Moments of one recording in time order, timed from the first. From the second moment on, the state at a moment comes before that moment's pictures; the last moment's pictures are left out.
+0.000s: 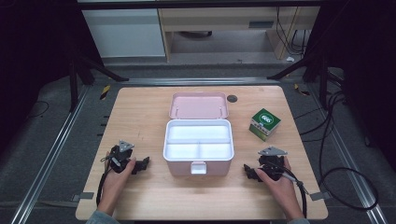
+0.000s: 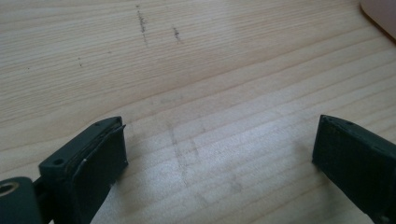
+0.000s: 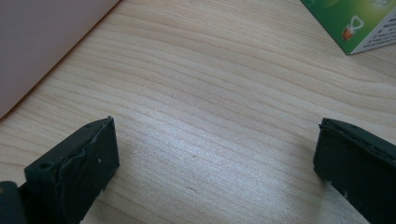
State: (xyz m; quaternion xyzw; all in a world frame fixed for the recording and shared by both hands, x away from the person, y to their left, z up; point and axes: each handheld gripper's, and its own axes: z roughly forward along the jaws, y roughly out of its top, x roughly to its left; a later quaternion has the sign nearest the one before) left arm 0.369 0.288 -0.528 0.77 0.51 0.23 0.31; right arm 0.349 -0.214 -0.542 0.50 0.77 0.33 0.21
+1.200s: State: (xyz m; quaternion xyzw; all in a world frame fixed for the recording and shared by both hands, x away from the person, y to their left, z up) left arm 0.306 0.199 -0.498 0.81 0.36 0.20 0.42; right arm 0.310 -0.138 -0.511 0.36 0.82 0.42 0.17
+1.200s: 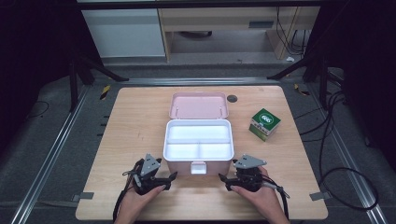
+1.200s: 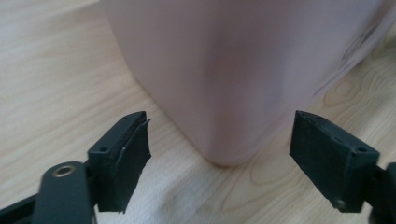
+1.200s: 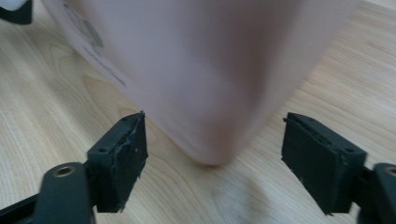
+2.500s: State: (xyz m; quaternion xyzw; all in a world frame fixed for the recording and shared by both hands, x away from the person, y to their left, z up) left arm 0.316 0.166 -0.500 0.81 0.34 0.20 0.43; right arm 0.310 -0.150 -0.509 0.37 0.81 0.41 0.19
